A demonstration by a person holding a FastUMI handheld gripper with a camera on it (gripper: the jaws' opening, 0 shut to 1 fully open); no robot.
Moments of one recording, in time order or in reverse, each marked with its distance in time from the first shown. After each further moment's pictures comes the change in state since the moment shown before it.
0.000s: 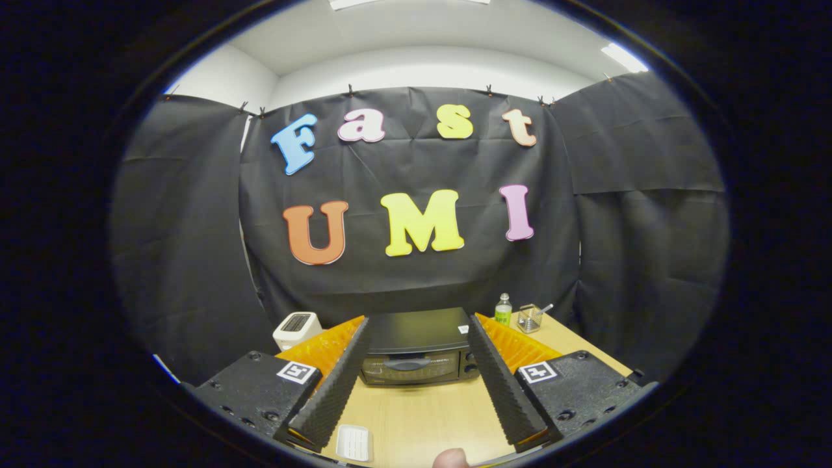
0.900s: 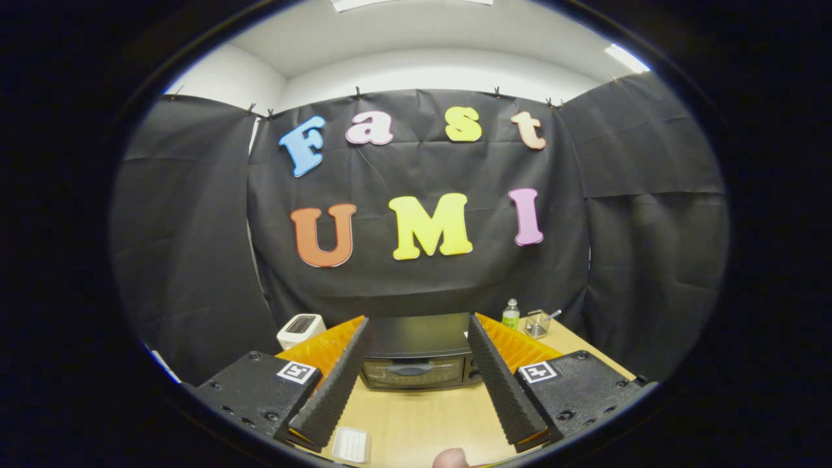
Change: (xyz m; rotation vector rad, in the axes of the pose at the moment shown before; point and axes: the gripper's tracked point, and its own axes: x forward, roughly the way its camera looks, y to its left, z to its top) arm 0.012 -0.007 0.007 -0.017 -0.028 0.038
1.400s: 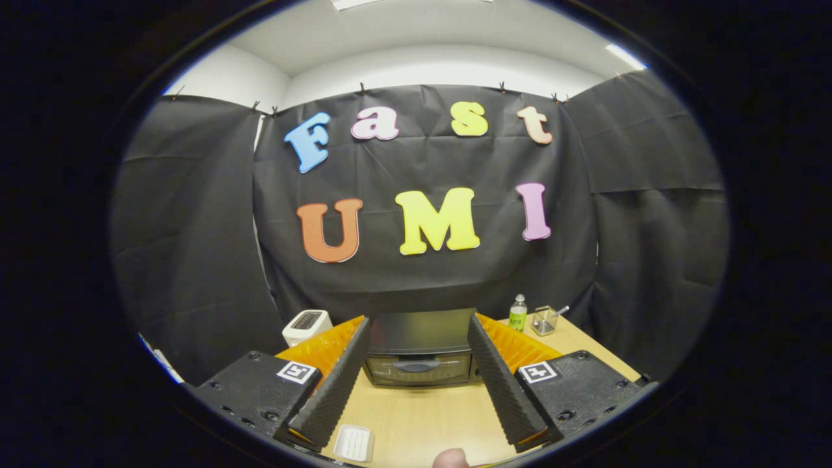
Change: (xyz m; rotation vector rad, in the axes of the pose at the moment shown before) arm 0.005 0.010 -0.009 0.005 0.028 0.041
